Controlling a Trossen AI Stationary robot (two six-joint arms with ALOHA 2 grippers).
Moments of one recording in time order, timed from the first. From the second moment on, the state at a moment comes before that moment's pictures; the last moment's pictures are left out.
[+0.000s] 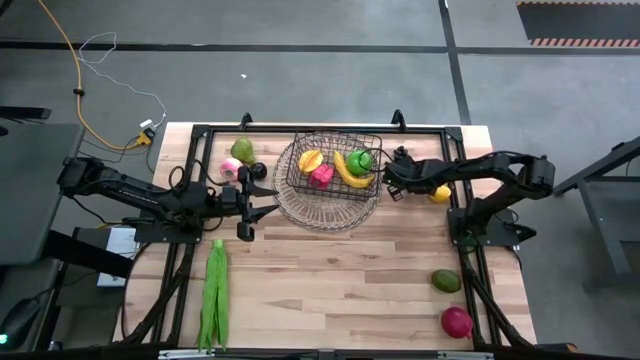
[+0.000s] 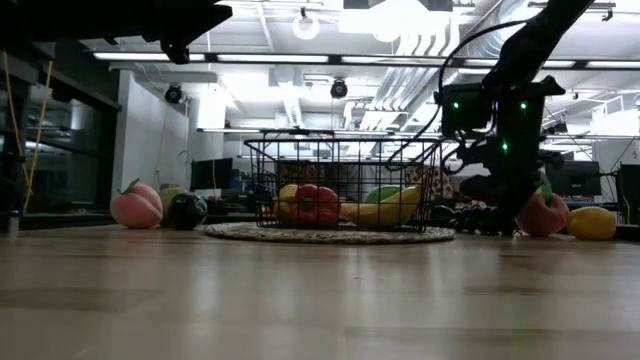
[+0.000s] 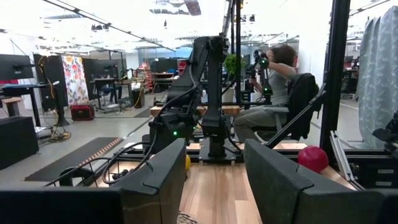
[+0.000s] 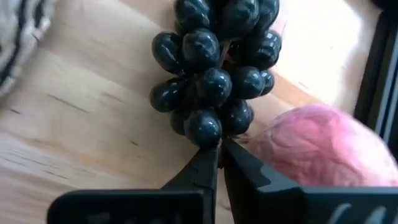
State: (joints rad) left arm -0.03 0.89 0.27 0.80 -0.24 0.08; right arm -0.38 1.46 0.66 -0.68 0.52 0.67
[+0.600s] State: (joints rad) left arm -0.03 0.89 0.27 0.79 -0.24 0.08; right arm 0.04 1.25 0.86 -0.92 1.12 0.84
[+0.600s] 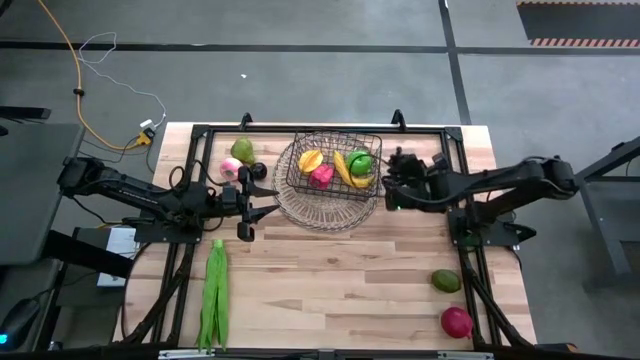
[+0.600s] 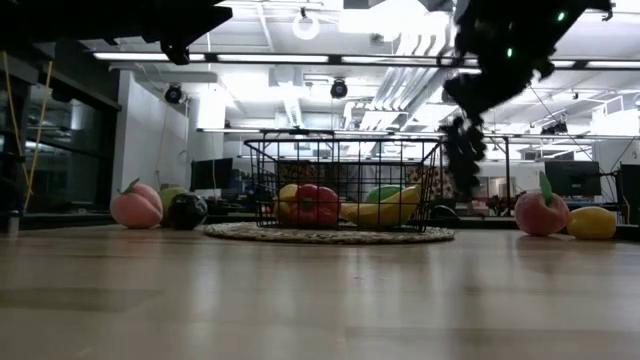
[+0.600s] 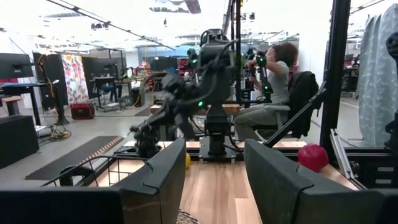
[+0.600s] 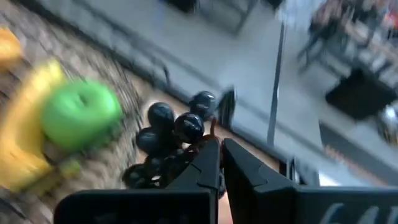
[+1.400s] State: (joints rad) left arm -0.03 0.89 0.27 0.79 -0.24 0.08; right arm 0.26 1.26 0.90 -0.58 1.57 0.54
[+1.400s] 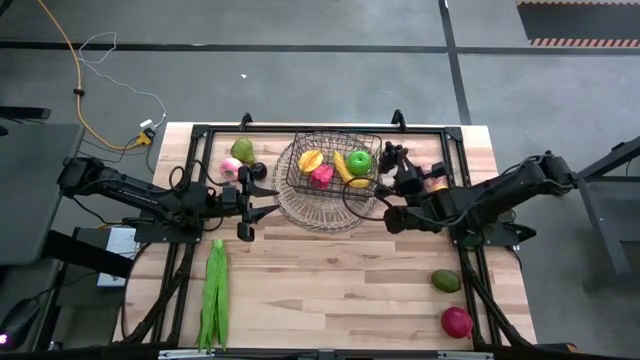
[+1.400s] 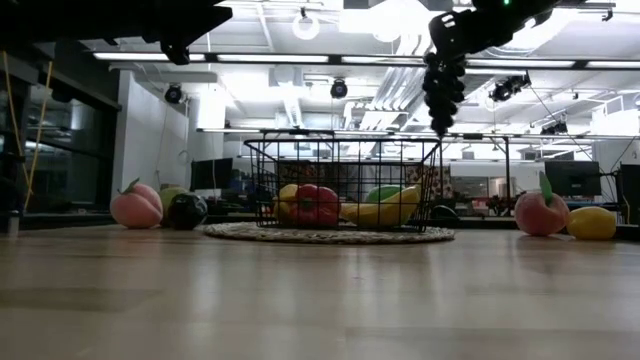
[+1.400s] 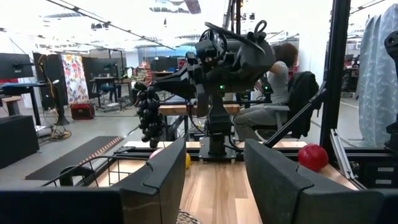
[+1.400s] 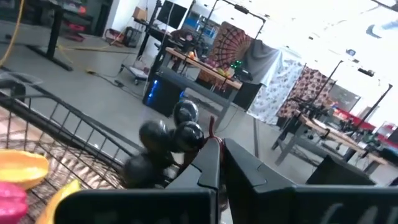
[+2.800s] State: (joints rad) left arm -0.03 0.89 0.27 0.78 -0.25 0.08; right arm -0.12 1.26 0.90 0.01 0.35 -0.19
